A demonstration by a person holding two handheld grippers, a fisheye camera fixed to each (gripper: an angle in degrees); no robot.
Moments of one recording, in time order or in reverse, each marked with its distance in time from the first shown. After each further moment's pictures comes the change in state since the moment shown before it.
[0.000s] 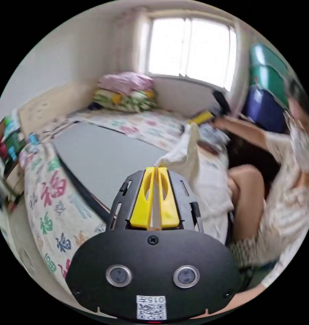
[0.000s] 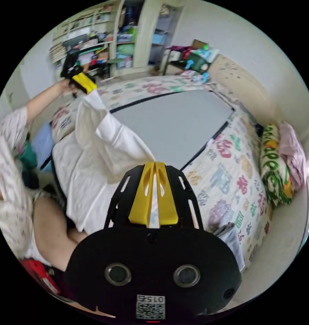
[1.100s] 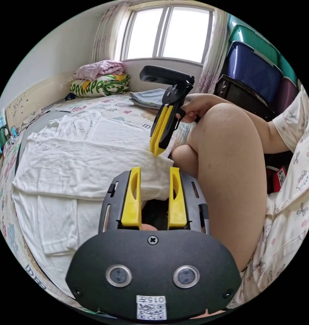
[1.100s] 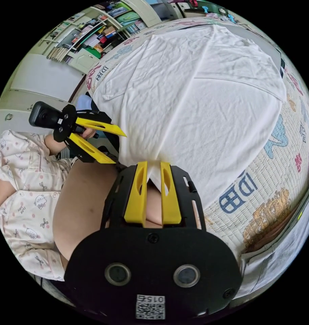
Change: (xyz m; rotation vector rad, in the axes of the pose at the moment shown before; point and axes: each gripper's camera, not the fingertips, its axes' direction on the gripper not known) left arm 0.327 0.458 0.104 -0.286 0.198 0.274; right arm 0.027 0.186 -0.010 -0.537 -0.544 -0.119
